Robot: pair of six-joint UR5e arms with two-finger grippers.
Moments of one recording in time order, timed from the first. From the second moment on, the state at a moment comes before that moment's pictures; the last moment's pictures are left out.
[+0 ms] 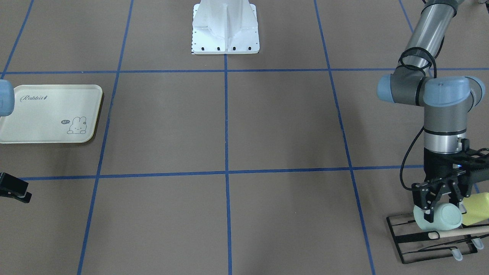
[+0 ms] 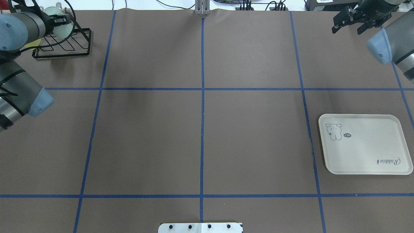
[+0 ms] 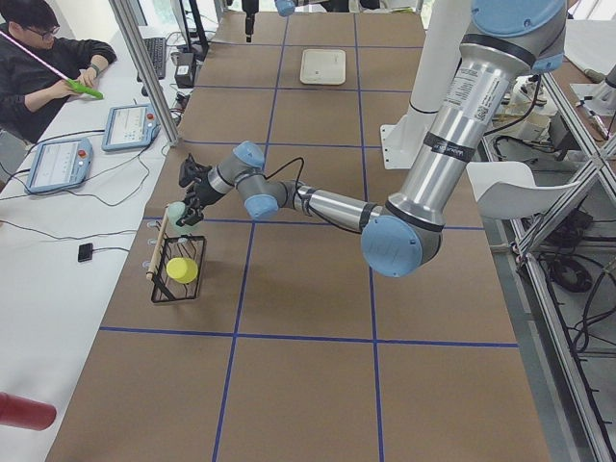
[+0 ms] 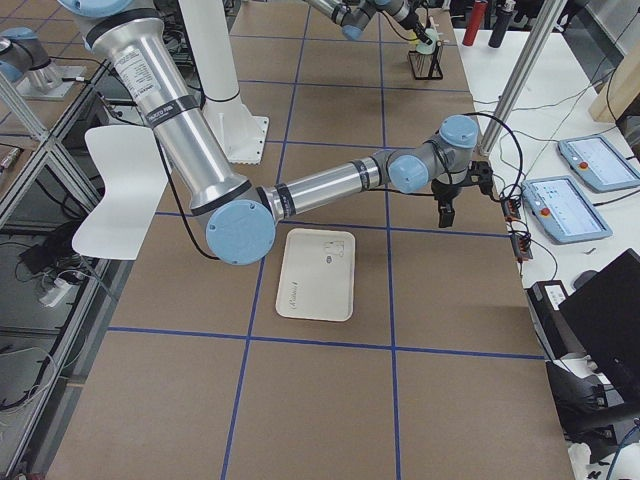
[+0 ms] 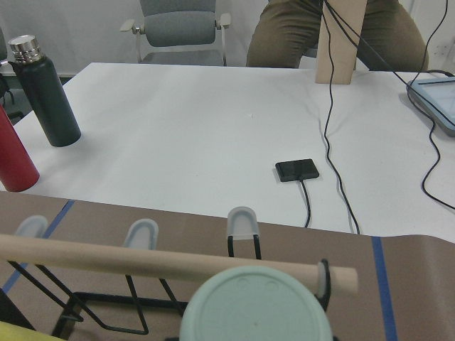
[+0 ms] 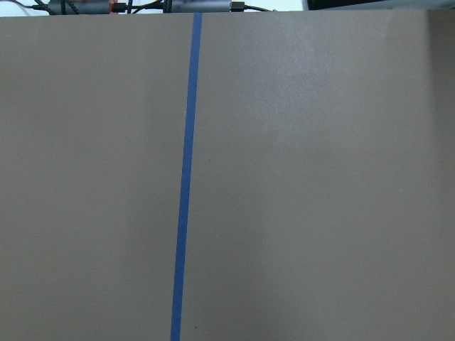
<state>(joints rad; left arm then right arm) -1.01 -1.98 -1.36 -2.35 -1.44 -1.03 1.24 -1.06 1.39 -1.36 2.28 0.58</state>
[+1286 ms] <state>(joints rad) -1.14 -1.91 -1.54 -2.34 -1.52 -0.97 1.19 -1.06 1.40 -1.13 2.20 0.77</state>
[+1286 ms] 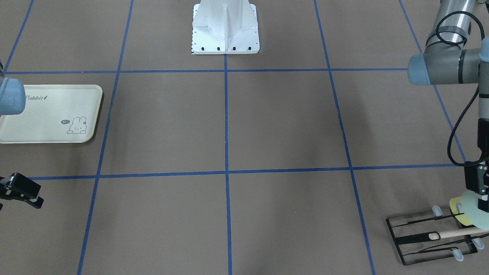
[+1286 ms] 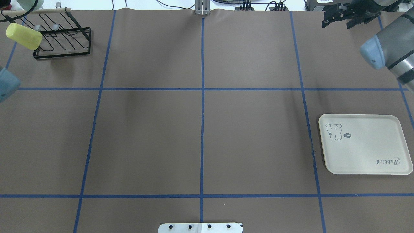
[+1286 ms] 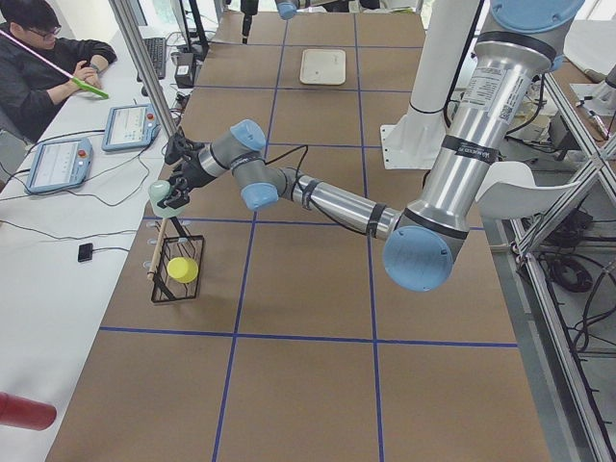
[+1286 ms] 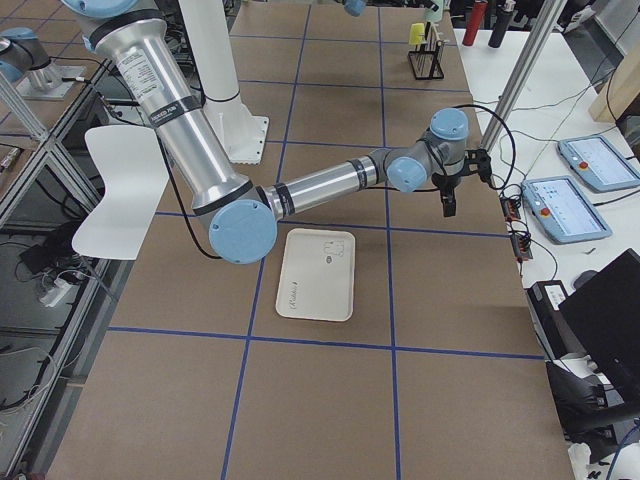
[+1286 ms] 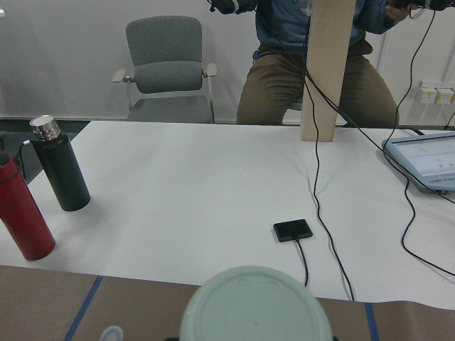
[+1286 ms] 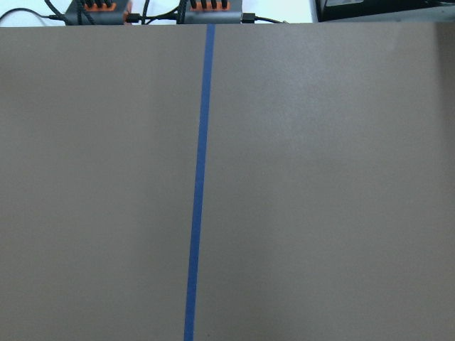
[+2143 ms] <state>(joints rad) -1.13 -1.97 -1.67 -2.34 -1.72 -1.48 1.13 -1.03 1.41 -0.75 2.26 1.42</state>
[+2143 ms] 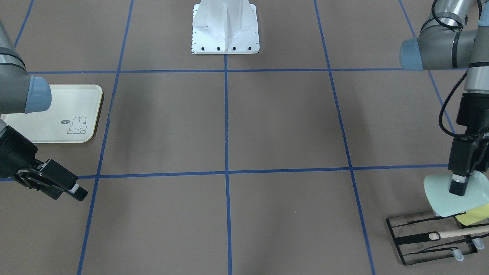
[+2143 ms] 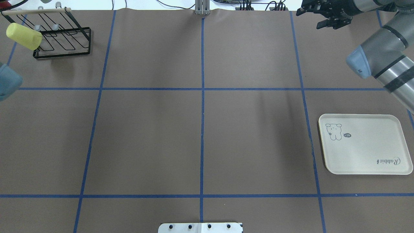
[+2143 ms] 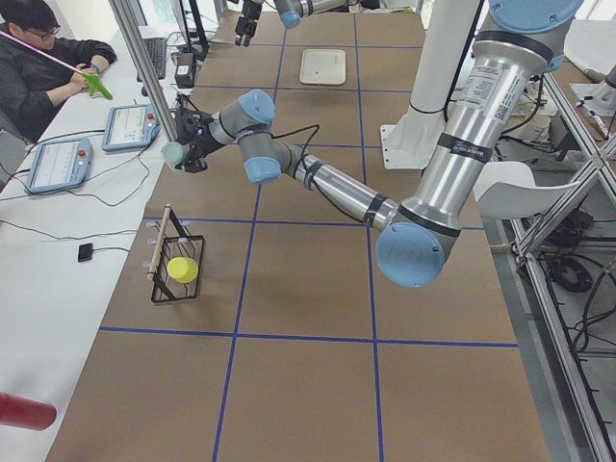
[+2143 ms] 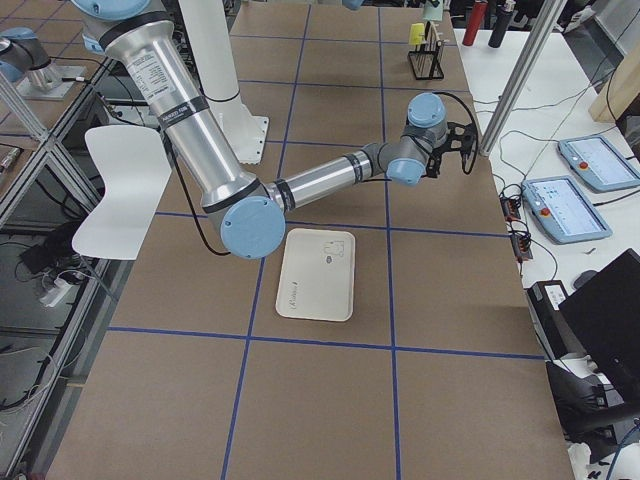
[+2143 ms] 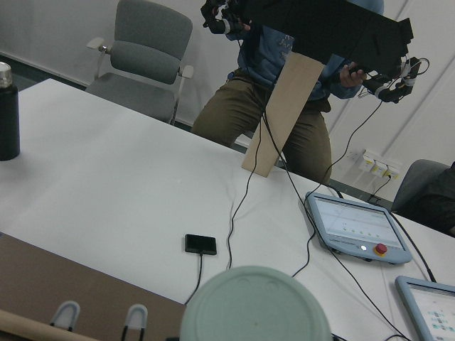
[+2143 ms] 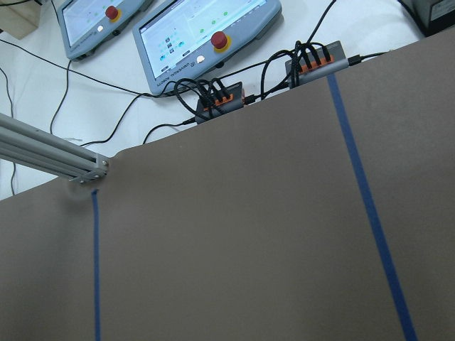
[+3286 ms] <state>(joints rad) -1.01 -2.07 -1.83 -2.47 -1.95 -2.26 1.06 -0.99 1.63 -0.53 2.35 1.67</state>
